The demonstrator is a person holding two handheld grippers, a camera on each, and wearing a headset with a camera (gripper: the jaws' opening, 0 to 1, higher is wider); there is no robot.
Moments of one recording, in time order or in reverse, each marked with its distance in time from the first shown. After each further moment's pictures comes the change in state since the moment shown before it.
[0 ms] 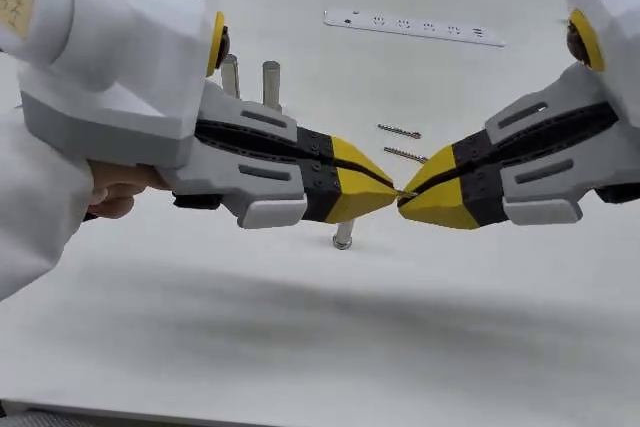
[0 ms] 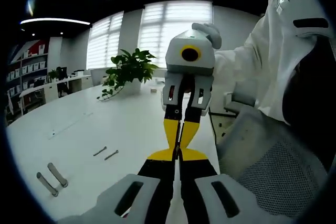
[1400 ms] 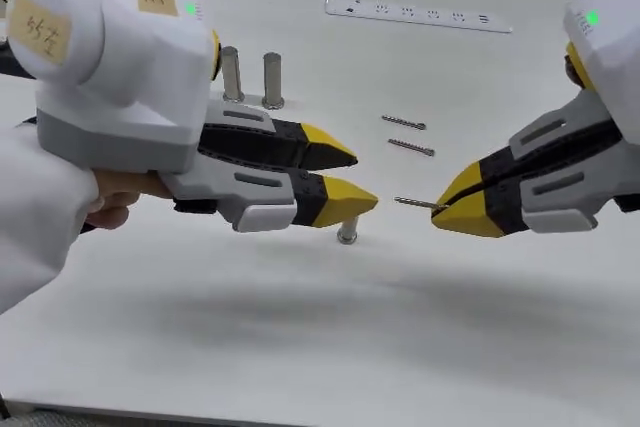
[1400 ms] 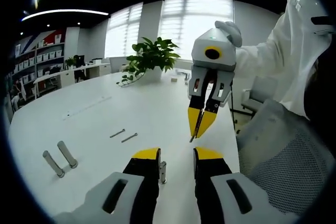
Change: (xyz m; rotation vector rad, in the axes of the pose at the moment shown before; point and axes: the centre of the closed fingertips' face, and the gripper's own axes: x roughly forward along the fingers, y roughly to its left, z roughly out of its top) left arm 0.002 0.028 -0.028 -0.064 0.072 0.176; right arm 0.004 -0.024 -0.047 0.085 0.122 -0.049
